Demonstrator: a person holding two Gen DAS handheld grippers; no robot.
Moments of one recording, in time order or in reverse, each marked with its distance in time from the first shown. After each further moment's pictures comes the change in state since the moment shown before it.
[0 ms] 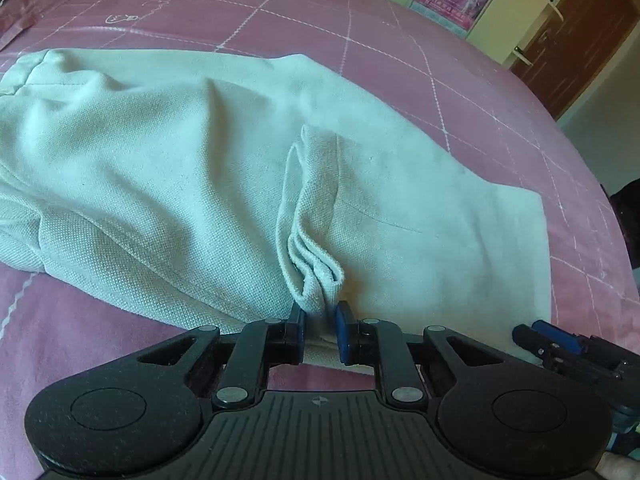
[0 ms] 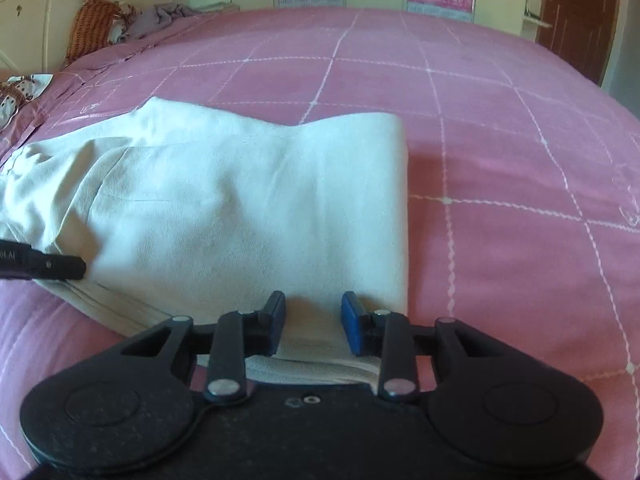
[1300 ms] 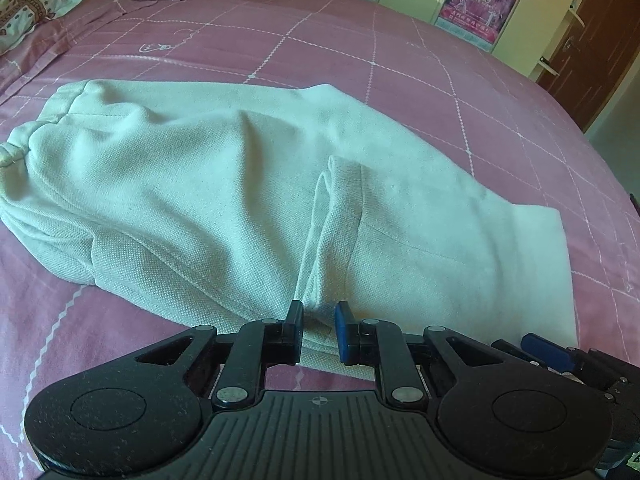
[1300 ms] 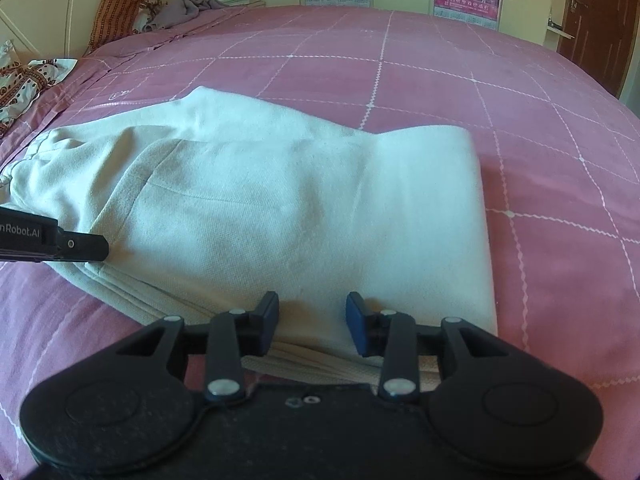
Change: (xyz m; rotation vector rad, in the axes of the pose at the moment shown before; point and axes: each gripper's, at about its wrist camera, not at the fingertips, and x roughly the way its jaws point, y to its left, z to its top) left arm -0.016 -0.001 -0.003 0.018 -0.061 0.121; right arm 0.002 0.050 0.008 -0.018 0.017 0.034
